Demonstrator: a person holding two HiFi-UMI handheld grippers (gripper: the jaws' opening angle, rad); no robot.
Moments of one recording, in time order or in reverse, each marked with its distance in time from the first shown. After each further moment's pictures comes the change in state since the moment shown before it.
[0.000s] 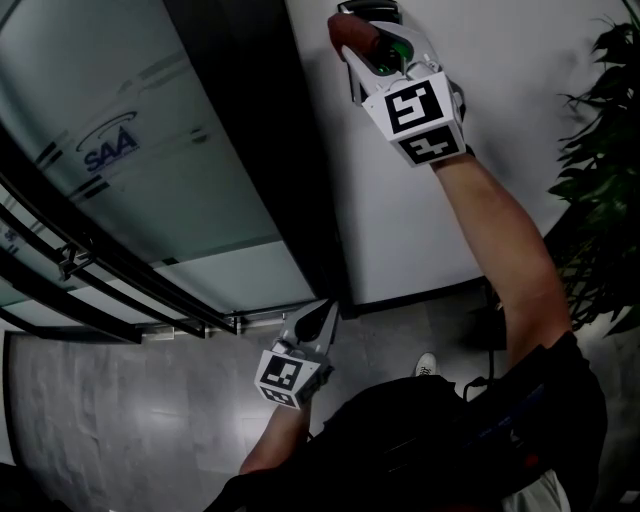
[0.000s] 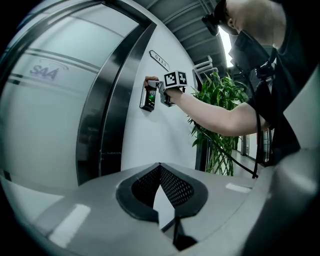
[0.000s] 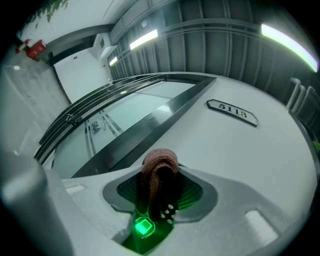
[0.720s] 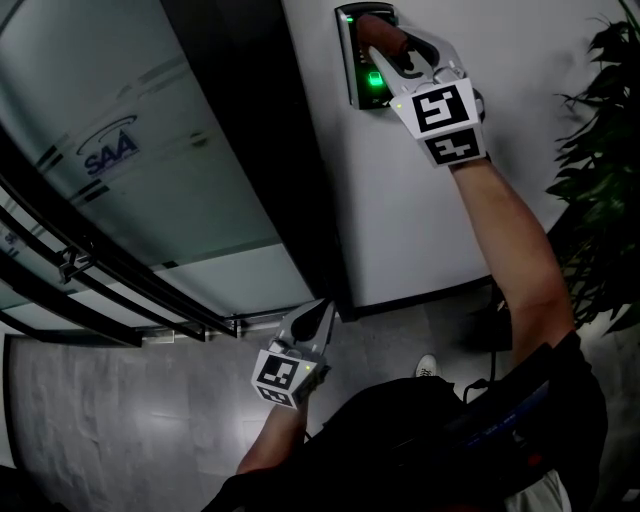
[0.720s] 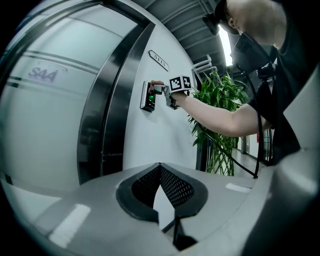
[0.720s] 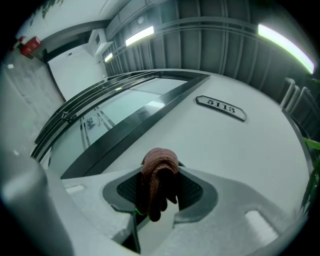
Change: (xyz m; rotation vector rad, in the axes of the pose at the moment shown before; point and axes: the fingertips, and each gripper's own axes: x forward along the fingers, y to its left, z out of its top) left arm -0.002 0.006 0.003 0.016 0.004 0.002; right arm -0.019 -0.030 -0.023 0.021 0.042 -0.049
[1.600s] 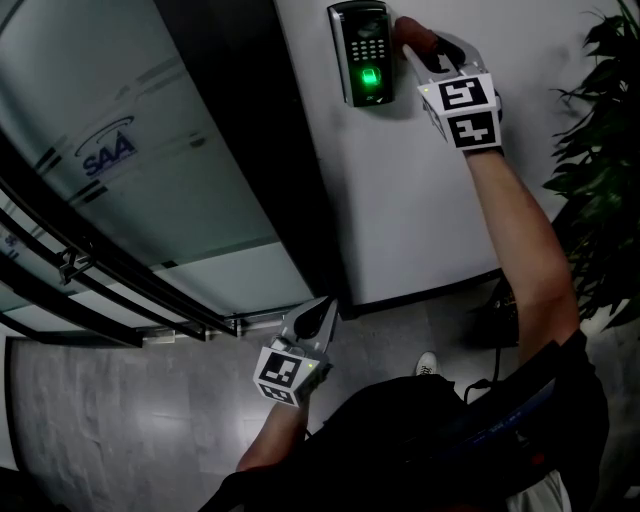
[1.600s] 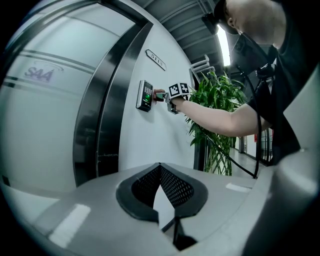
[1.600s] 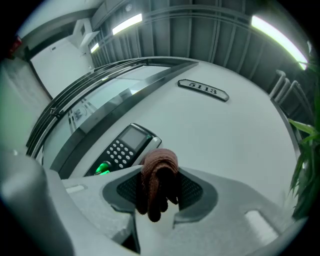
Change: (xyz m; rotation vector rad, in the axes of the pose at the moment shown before) left arm 0.005 -0.012 0.001 0.011 0.004 -0.023; right arm -0.011 -0.050 -0.058 0.068 0.131 -0.091
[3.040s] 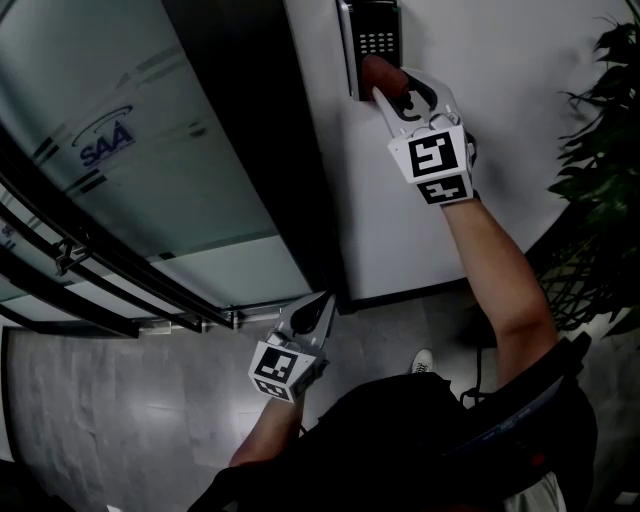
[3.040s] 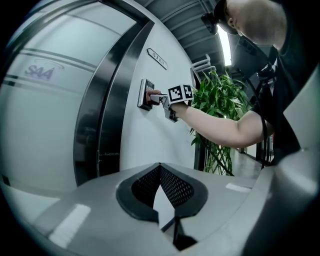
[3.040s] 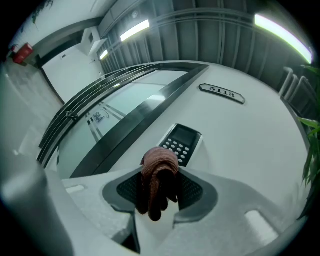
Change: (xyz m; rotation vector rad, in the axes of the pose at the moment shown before) left arm 0.003 0.006 -0.001 -0.004 0.010 0.001; right arm -0.025 0.099 -0.010 -0.017 -0.050 0.118
